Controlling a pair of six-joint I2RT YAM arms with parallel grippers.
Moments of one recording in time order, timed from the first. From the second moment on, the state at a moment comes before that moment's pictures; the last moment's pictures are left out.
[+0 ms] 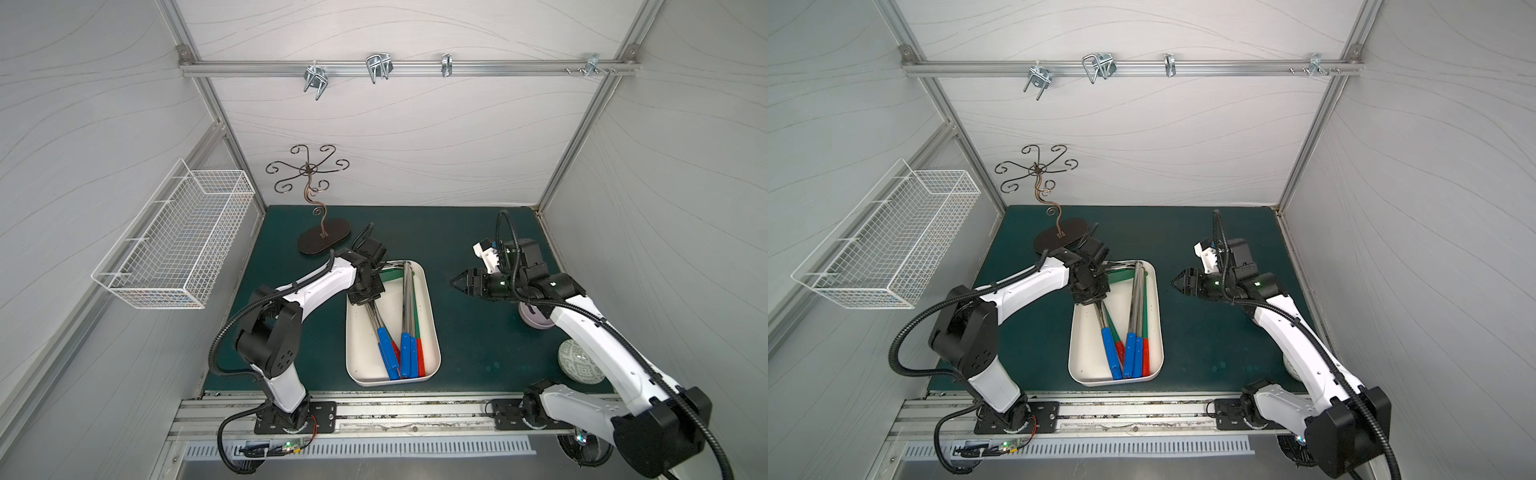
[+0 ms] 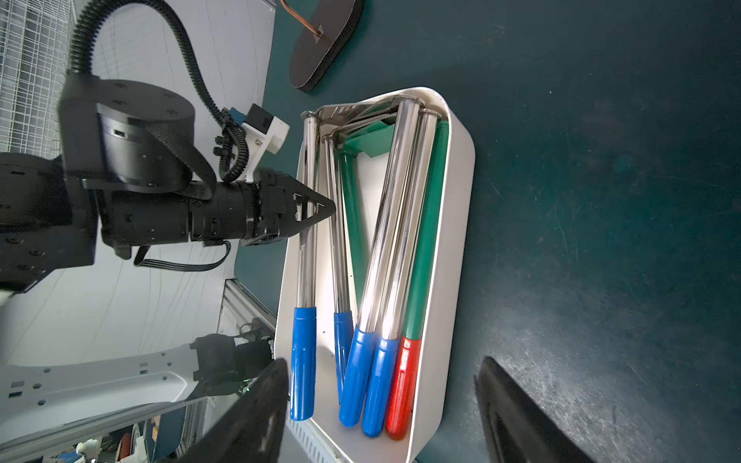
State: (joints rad) left arm -0.51 1.72 1.24 -0.90 0.02 -0.90; right arm 0.40 1.11 1.00 -0.68 -0.57 0.46
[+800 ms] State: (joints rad) left arm -0.49 1.73 1.26 -0.96 0.00 -0.86; right arm 0.40 1.12 0.99 -0.68 -0.57 0.46
